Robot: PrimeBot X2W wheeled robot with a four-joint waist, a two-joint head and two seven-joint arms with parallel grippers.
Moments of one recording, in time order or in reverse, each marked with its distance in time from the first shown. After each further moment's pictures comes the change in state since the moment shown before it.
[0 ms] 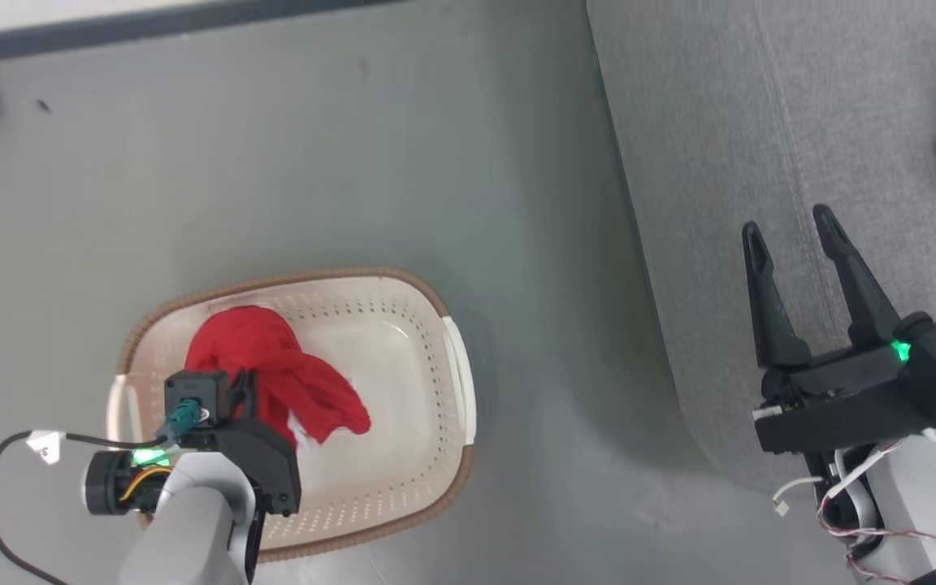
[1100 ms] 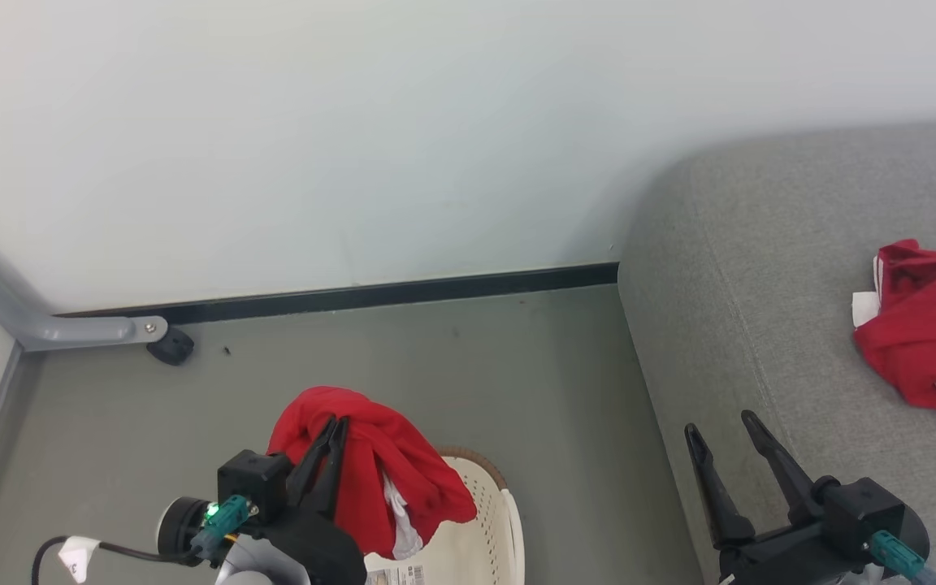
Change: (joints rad) left arm 0.328 -0.014 -0.030 -0.480 -0.003 -0.115 0.000; right arm 0.253 0.045 0.061 0.150 0.020 0.023 0.000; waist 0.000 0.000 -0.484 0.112
